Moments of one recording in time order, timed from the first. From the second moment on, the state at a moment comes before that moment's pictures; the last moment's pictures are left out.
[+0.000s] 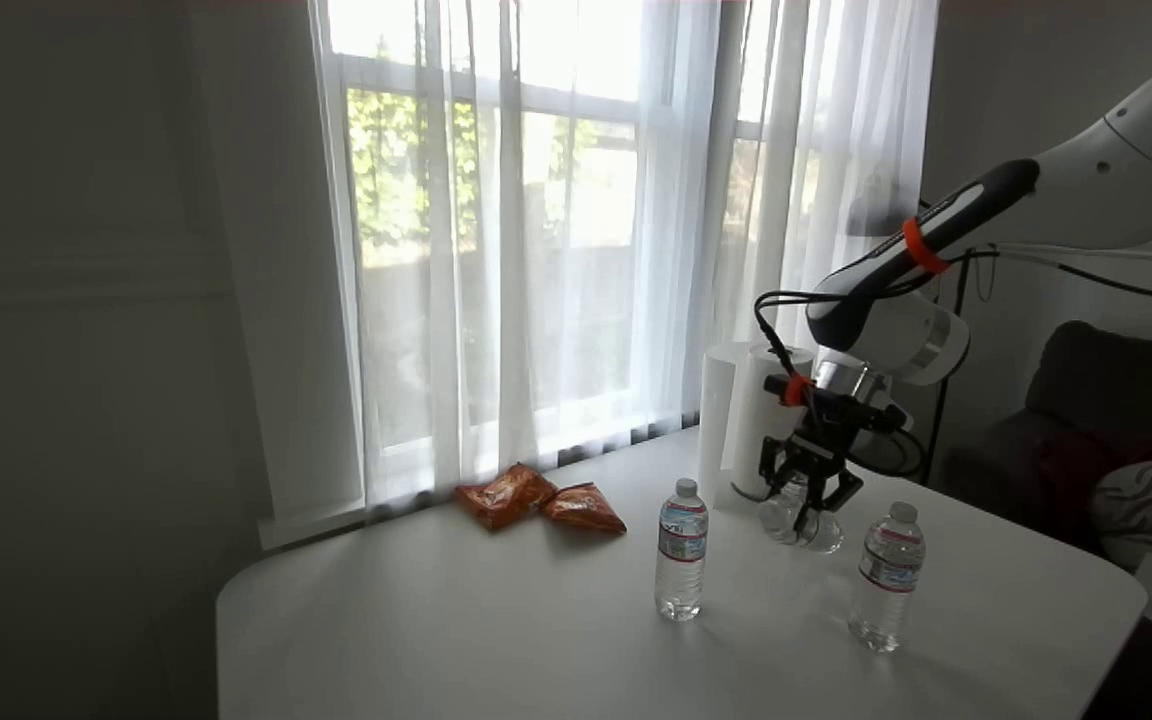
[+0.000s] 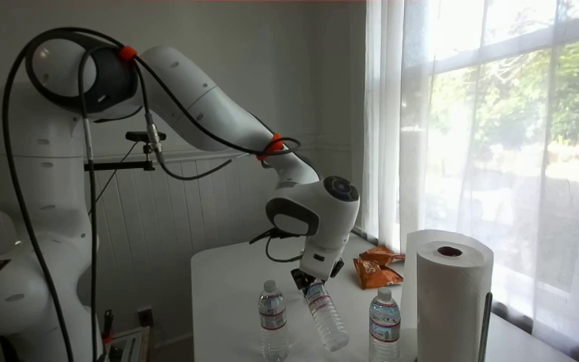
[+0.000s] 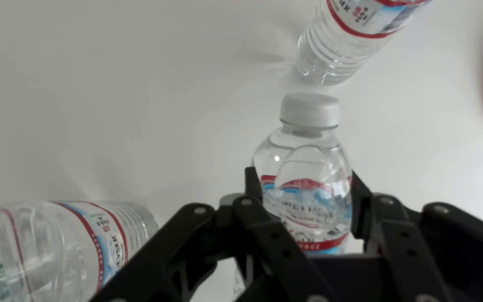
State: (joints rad) arm -0.09 0.15 -0.05 -2.27 0.68 2.29 0.91
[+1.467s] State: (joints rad) arm -0.12 0.20 -0.09 -2.31 1.23 2.28 0.59
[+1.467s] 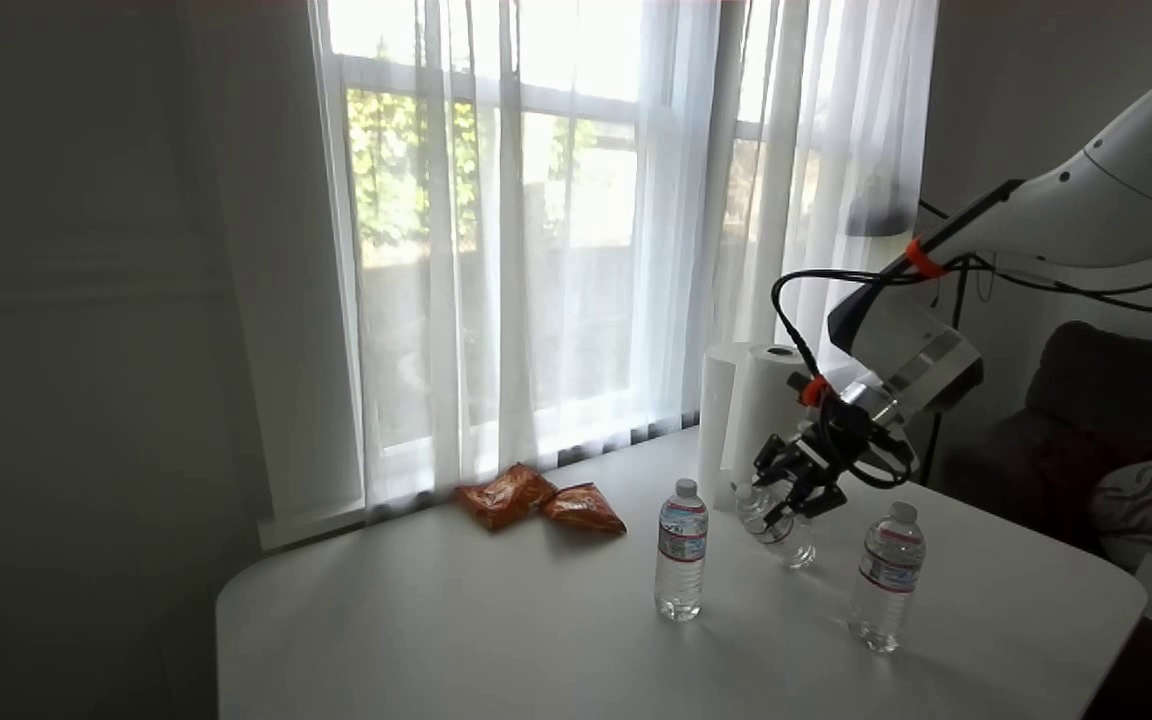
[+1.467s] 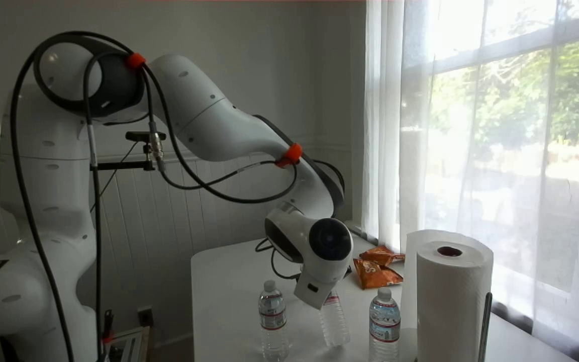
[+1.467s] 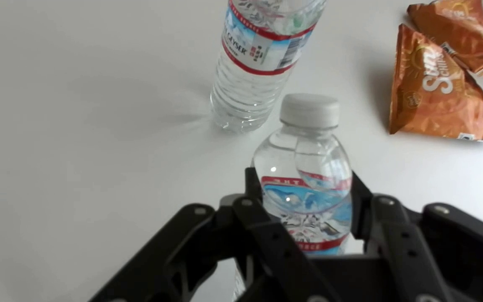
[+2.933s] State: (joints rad) arm -0.20 0.34 -0.18 -2.29 1.59 1.87 0.48
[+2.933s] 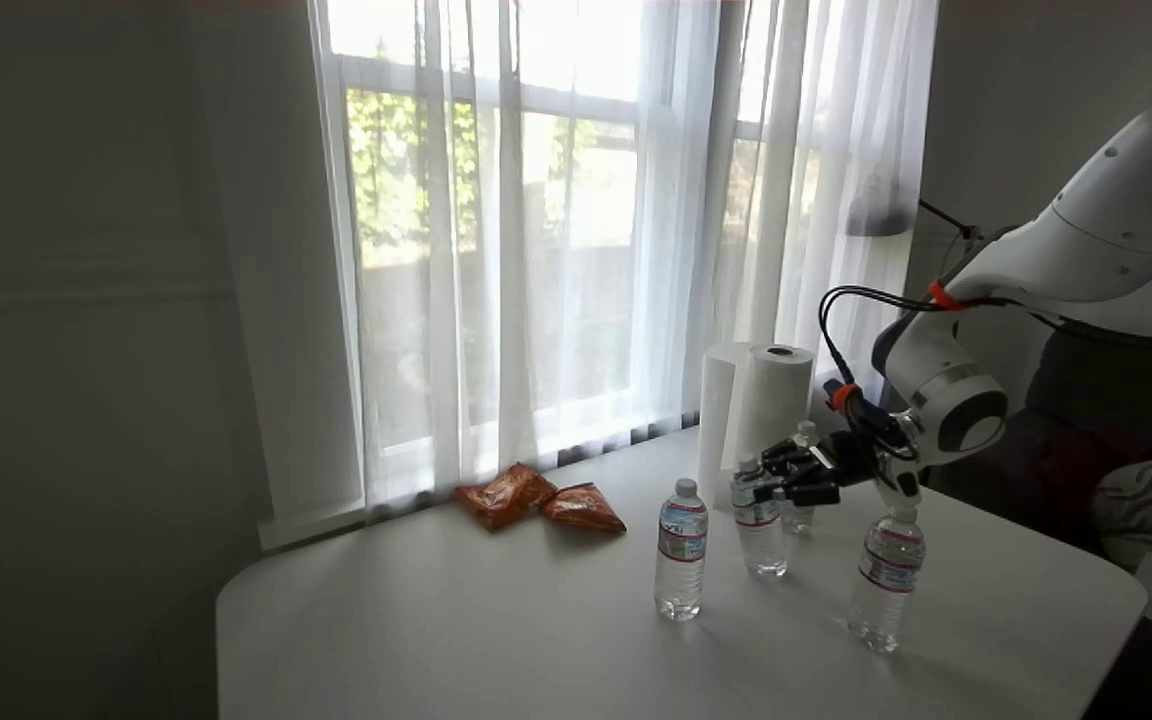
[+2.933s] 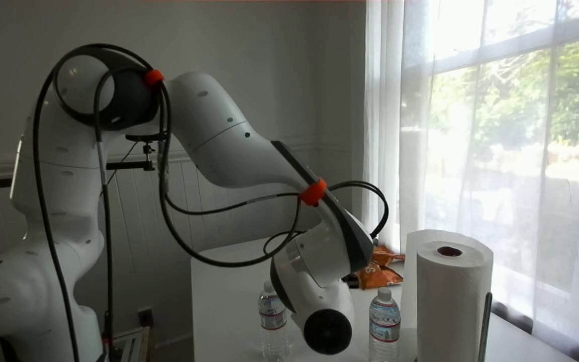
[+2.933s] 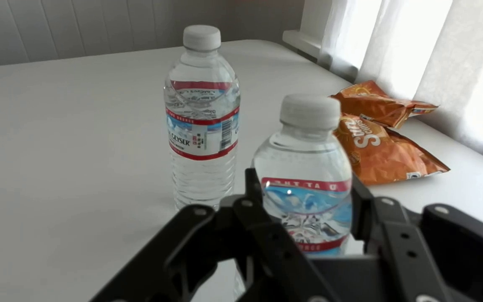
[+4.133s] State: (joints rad) arm -0.23 0.41 -0.23 -2.27 1.59 1.71 0.36
